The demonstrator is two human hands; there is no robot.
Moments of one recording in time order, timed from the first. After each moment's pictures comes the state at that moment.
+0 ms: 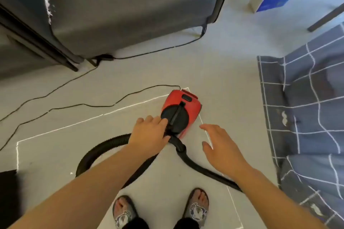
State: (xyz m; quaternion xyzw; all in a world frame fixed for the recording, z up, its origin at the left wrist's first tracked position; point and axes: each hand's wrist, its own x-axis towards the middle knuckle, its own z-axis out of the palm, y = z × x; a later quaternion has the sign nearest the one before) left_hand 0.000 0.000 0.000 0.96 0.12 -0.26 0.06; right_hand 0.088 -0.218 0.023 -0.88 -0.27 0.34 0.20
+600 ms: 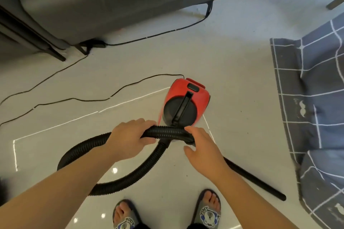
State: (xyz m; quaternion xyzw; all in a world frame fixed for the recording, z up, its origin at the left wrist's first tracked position) left_hand -0.036 0.059 -0.085 0.91 0.15 -0.29 0.24; right_hand 0.044 -0.170 -0.092 -0.86 -0.20 0.39 0.28
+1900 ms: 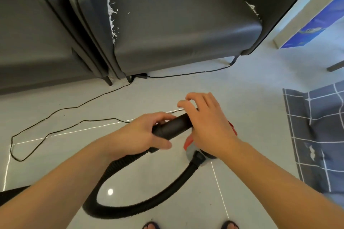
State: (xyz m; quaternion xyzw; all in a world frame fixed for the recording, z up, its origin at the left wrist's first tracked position) left_hand -0.083 0.224 0.122 0.75 0.23 -0.22 0.59; right_hand 0.046 0.062 0.091 -0.84 -0.53 0.08 0.11
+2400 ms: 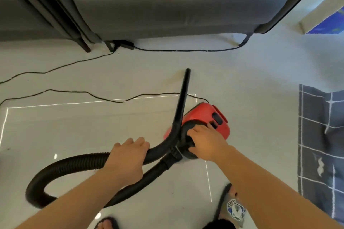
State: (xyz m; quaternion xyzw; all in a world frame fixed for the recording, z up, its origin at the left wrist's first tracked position) left_hand -0.052 0.097 -0.115 0.89 0.22 -0.38 0.14; right_hand 0.151 -0.042 -0.149 -0.75 -0.53 0.37 -0.14
